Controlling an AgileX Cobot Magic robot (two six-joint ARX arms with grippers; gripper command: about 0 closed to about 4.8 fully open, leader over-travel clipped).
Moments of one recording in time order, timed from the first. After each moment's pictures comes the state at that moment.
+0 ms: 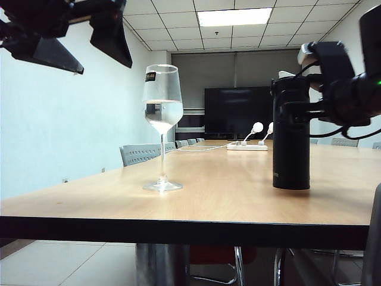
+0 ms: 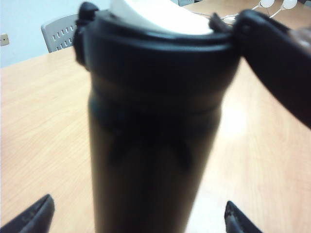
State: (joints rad) left arm -0.63 1.07 0.71 0.01 -0.22 -0.06; right arm 0.22 1.64 0.57 1.00 -0.02 -0.06
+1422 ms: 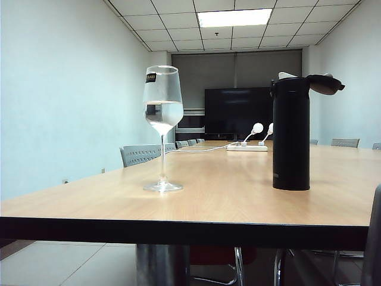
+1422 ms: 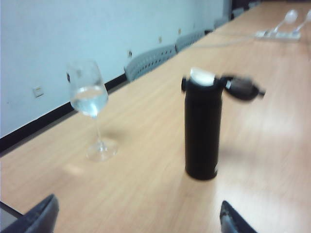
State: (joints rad) left arm -0.63 0.03 0.67 -0.70 -0.06 -0.06; right arm 0.23 0.01 0.49 -0.50 -0.18 0.12
